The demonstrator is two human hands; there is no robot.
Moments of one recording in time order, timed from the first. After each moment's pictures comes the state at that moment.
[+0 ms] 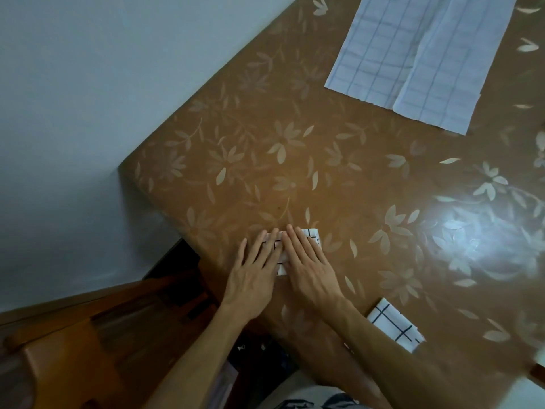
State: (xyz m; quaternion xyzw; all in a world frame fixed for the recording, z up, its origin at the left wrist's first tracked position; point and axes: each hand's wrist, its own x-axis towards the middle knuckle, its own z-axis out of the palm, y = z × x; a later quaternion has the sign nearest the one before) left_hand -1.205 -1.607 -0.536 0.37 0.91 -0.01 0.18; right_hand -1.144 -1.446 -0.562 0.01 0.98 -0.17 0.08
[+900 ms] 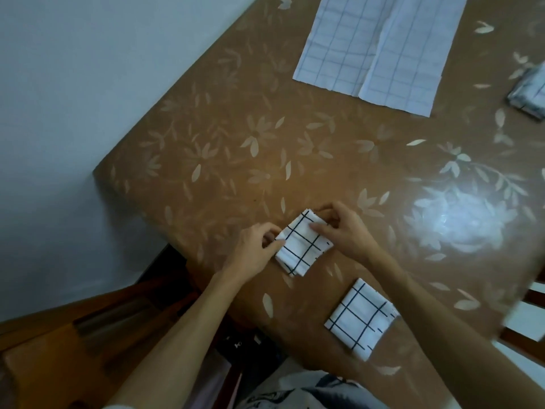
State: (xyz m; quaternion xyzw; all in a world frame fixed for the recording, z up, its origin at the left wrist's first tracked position) left_hand -1.232 -1.545 -0.493 0.18 0.88 0.30 0.33; right_hand -1.154 -1.329 -0.503 0.26 0.78 -0.56 0.11
